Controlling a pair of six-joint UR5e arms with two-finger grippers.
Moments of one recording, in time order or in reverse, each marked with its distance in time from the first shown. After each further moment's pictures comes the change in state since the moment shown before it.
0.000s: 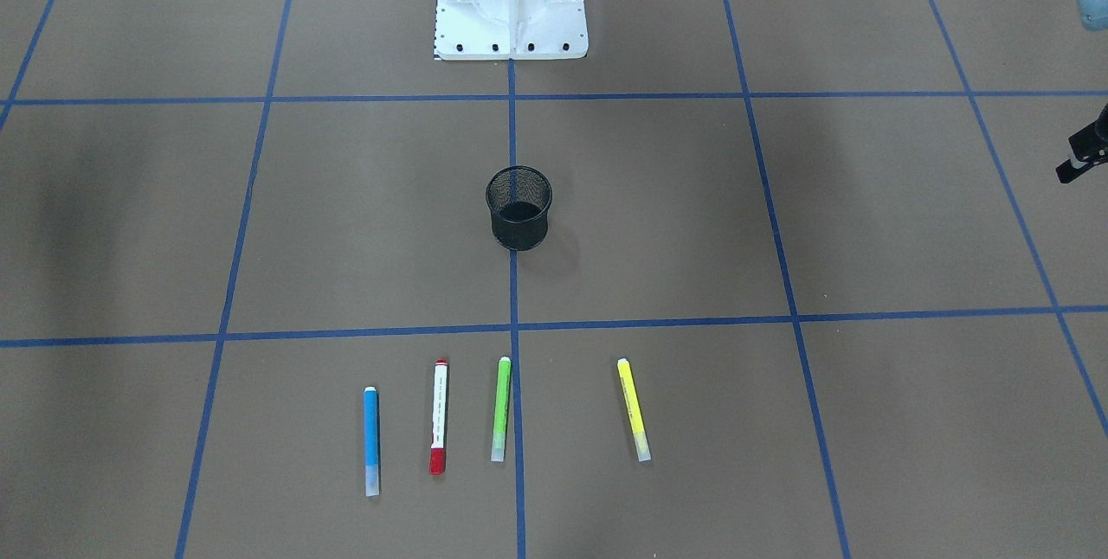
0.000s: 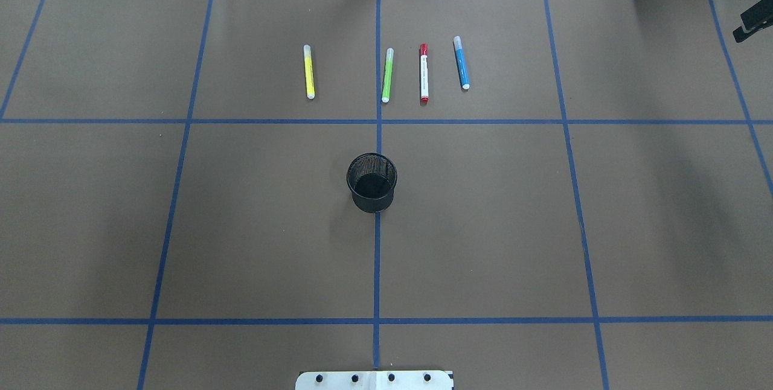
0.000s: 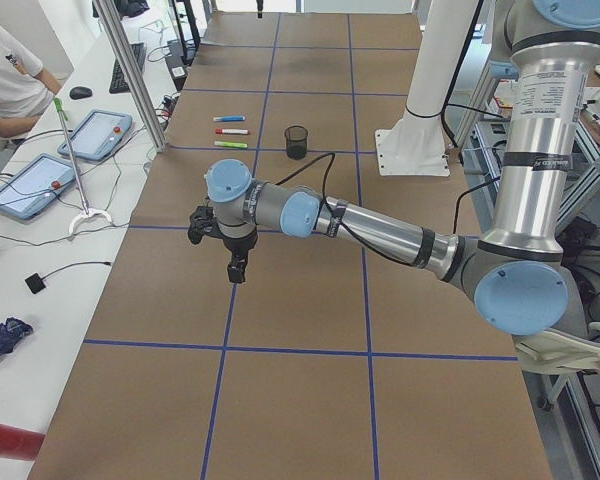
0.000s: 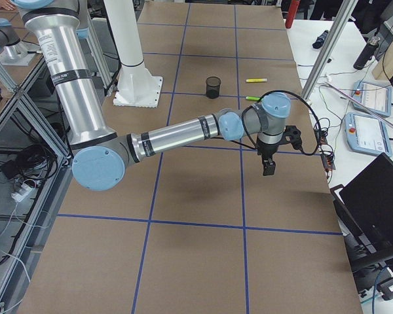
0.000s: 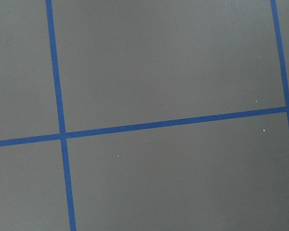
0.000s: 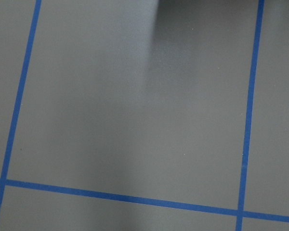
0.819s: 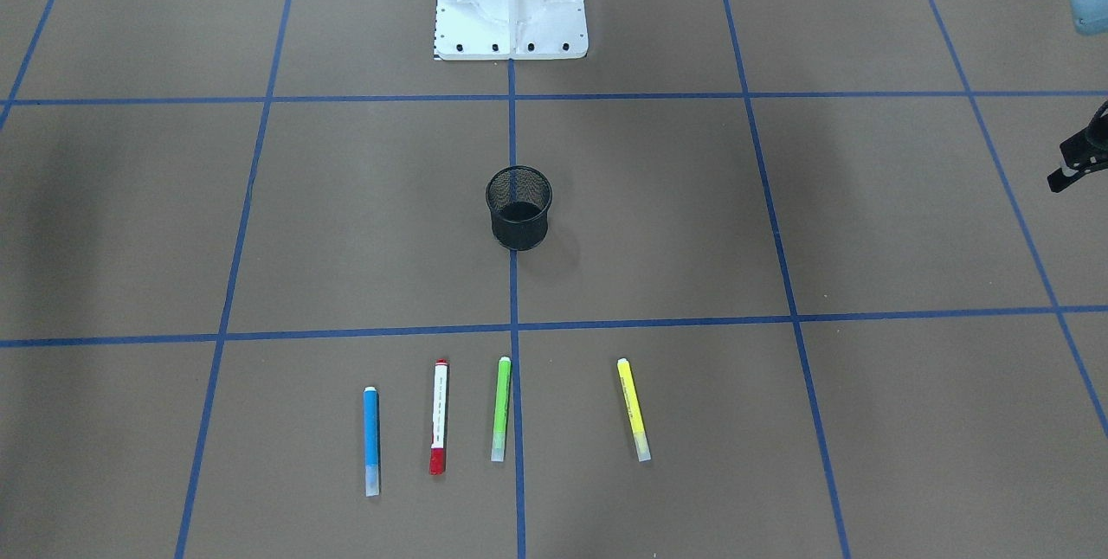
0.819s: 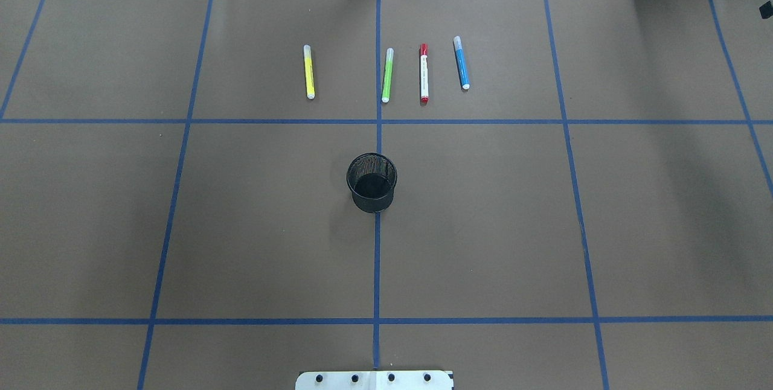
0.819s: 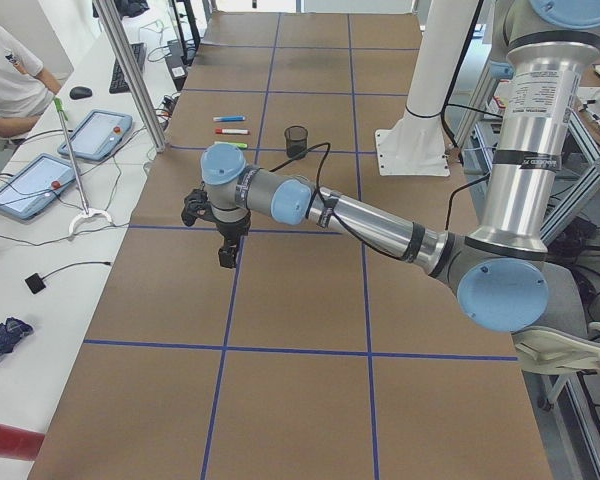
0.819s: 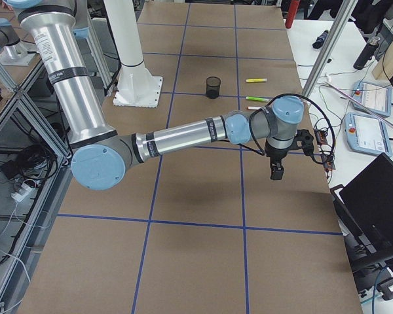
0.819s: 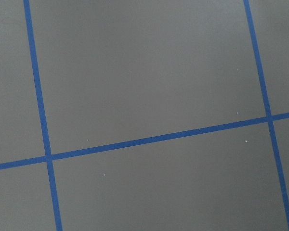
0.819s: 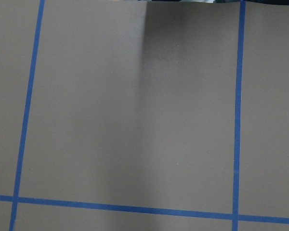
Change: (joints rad) left arm 0.021 -0.043 -0.008 -0.006 0.005 0.004; right arm 0.070 0.037 -0.064 -0.009 0.047 -0.002
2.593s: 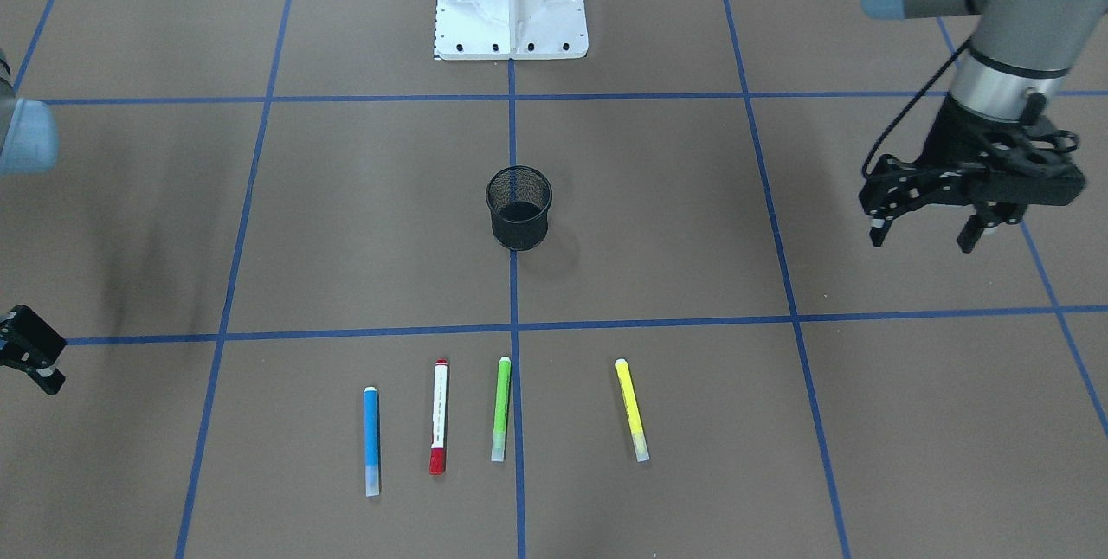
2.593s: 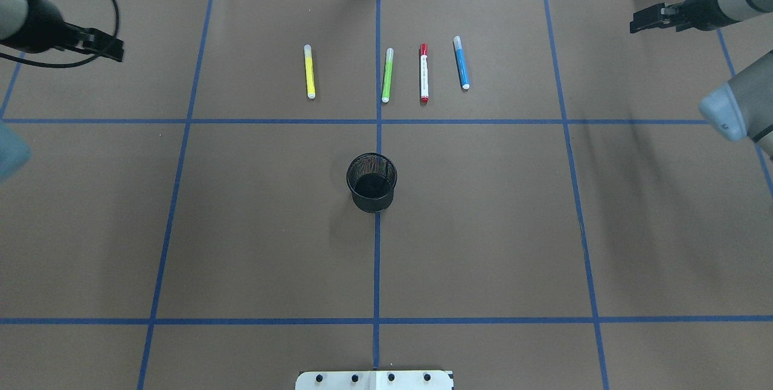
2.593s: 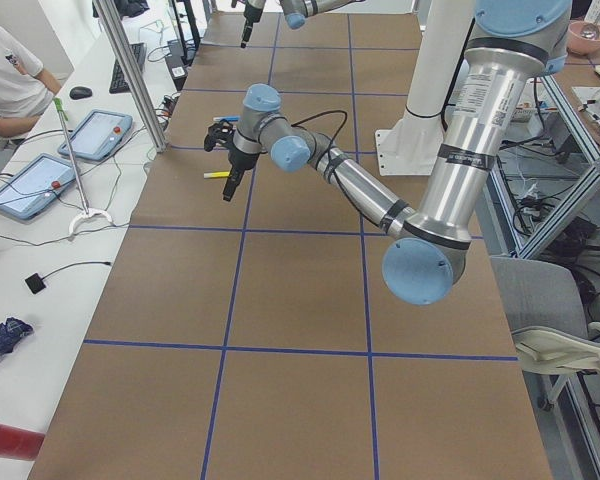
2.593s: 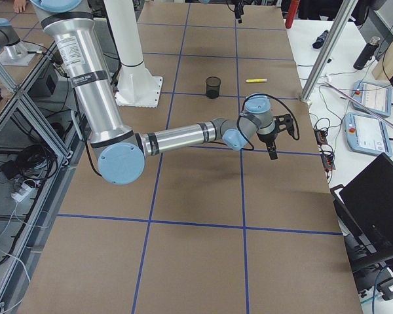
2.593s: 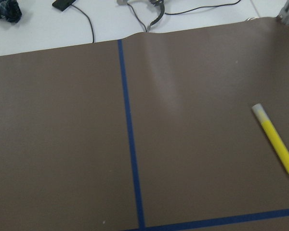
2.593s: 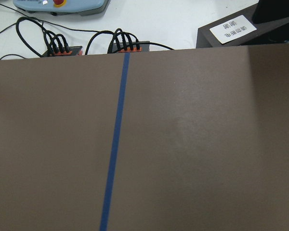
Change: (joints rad) left arm 0.288 -0.131 -0.109 -0.148 0.393 -0.384; right arm -0.268 0.001 -0.079 0.585 -0.267 0.472
